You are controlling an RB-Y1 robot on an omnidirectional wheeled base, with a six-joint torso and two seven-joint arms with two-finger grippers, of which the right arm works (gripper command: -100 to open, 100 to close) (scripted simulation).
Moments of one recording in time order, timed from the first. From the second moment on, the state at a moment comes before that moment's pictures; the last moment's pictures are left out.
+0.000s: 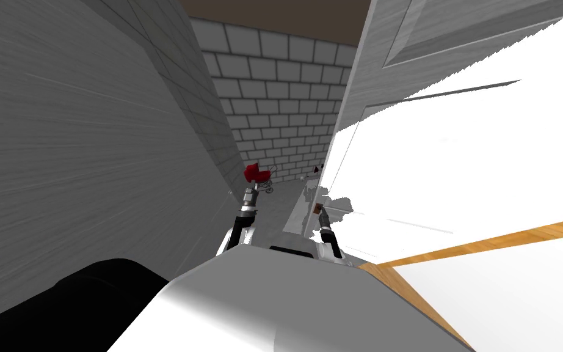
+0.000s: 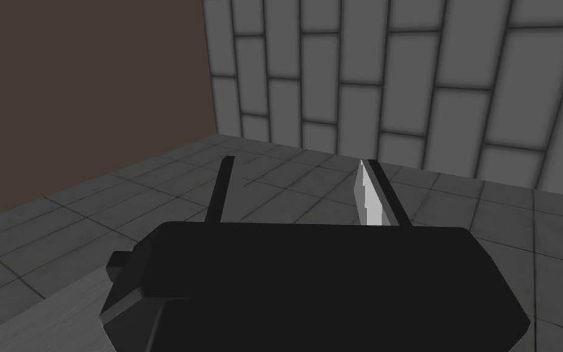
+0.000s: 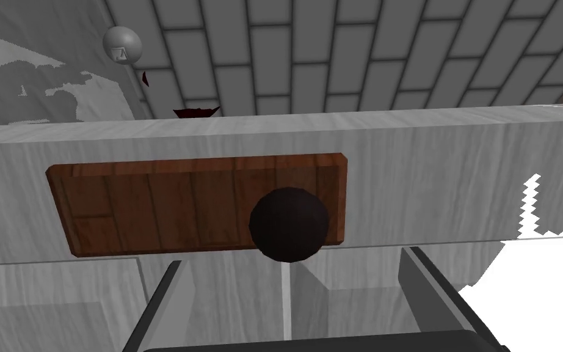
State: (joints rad) arm -0.15 -0.07 0.00 -0.62 -0.21 -0.83 0.09
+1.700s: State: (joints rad) arm -0.13 -0.08 -0.07 -0.63 -0.25 -0.81 0.12
